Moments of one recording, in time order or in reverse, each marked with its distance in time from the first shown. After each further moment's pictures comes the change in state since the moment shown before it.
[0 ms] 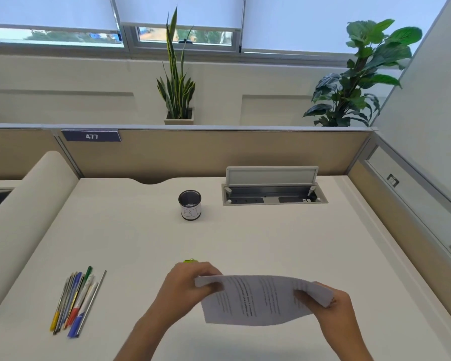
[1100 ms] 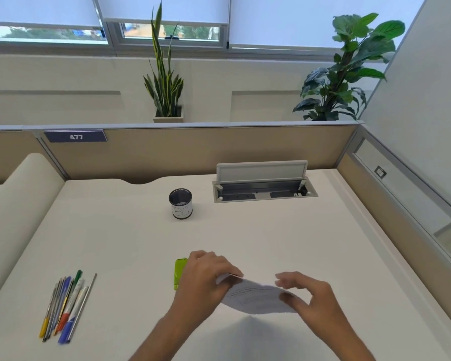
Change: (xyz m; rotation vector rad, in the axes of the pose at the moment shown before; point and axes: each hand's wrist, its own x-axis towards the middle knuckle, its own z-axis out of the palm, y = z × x) left_hand 0.011 0.059 0.029 0.230 0.144 0.224; right_hand -0.004 -0.011 -0.003 -0.212 -0.141 -0.131
